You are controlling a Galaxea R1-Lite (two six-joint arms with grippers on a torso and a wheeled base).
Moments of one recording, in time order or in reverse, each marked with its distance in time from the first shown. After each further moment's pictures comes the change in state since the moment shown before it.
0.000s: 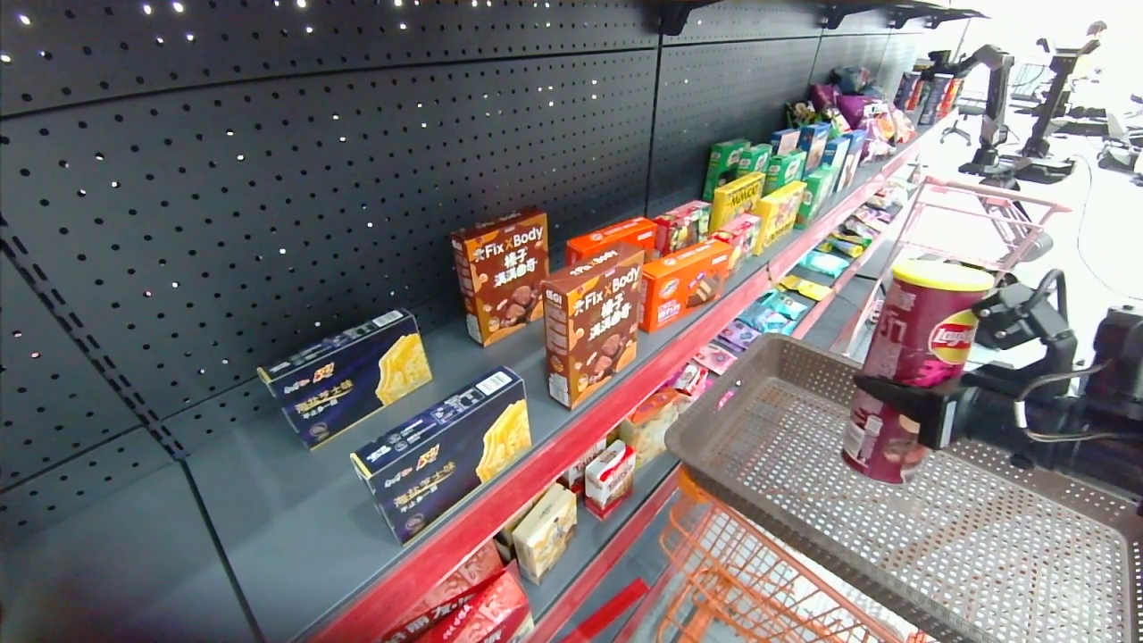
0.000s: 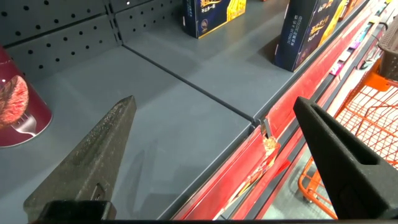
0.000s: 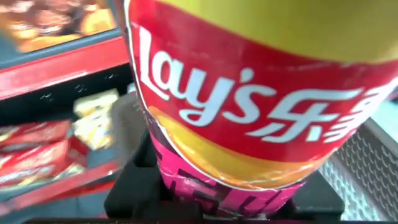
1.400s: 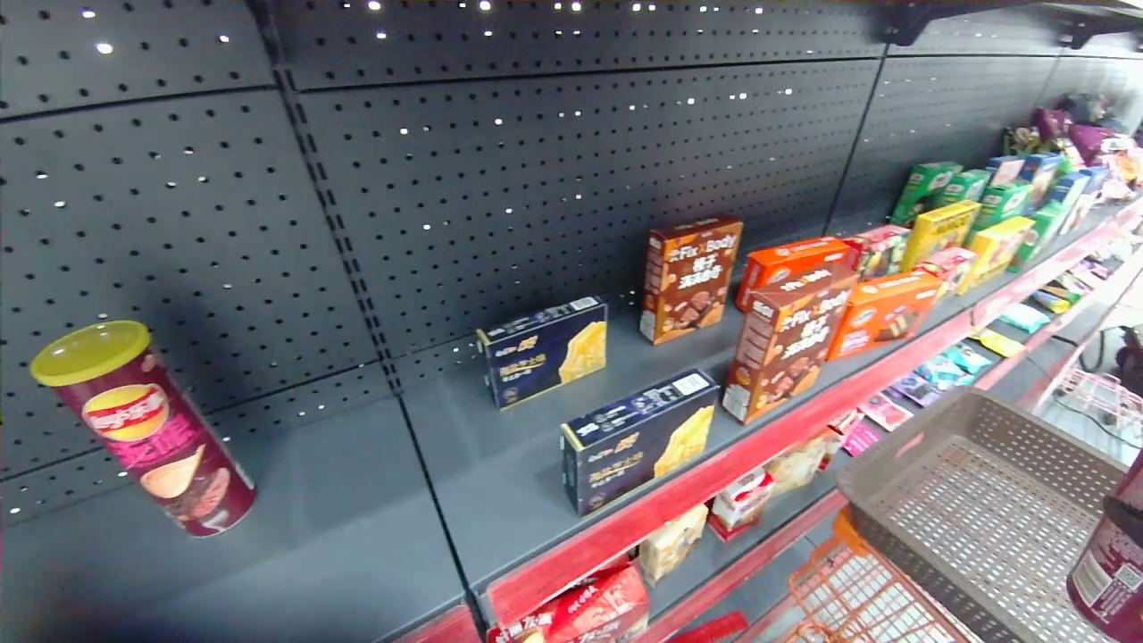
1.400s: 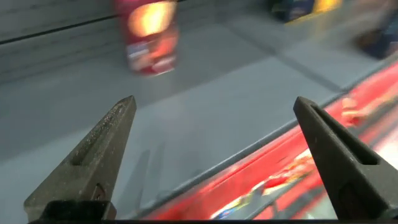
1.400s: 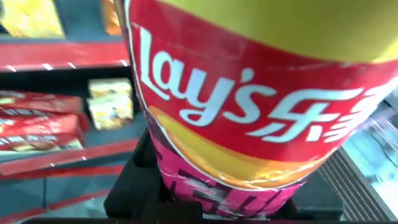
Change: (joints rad) left arm 0.000 0.000 0.000 0.000 0.000 0.000; right arm -0.205 -0.821 0.314 0.426 -0.069 -0.210
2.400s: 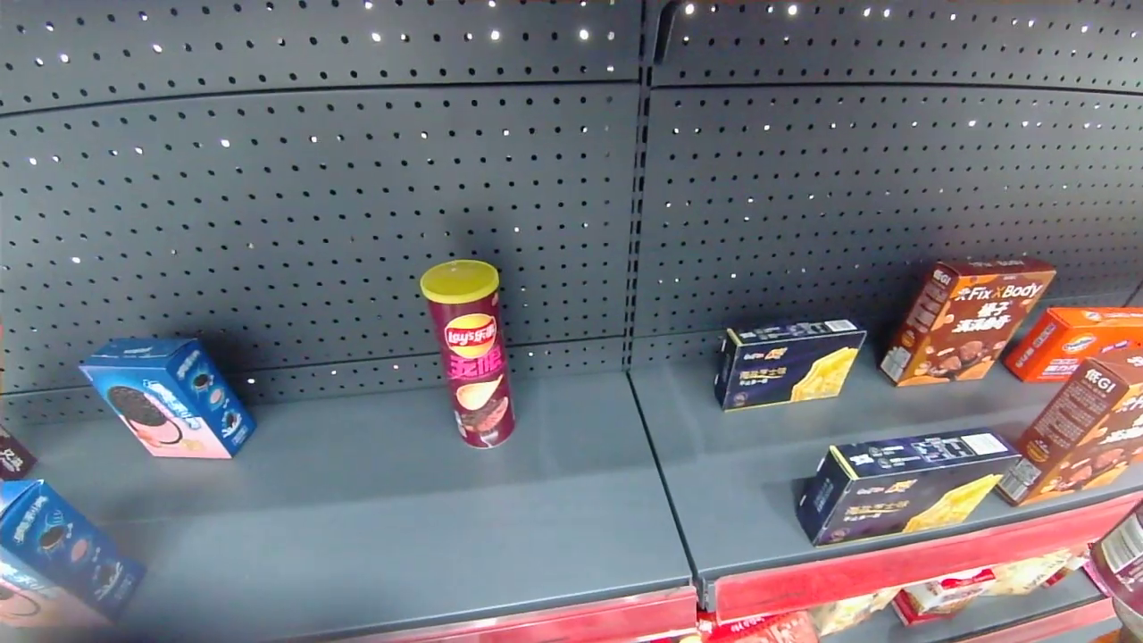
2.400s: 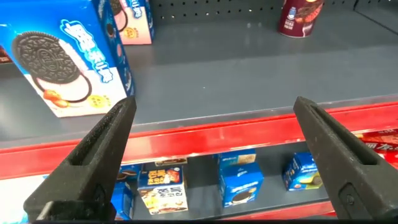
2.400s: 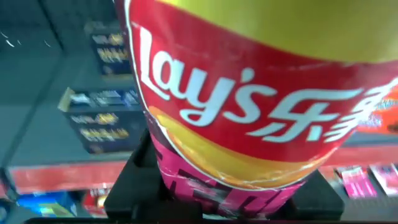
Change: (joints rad) left arm 0.000 0.000 0.000 0.000 0.000 0.000; right arm 0.044 -0.080 -0.026 -0.028 -0.154 0.250
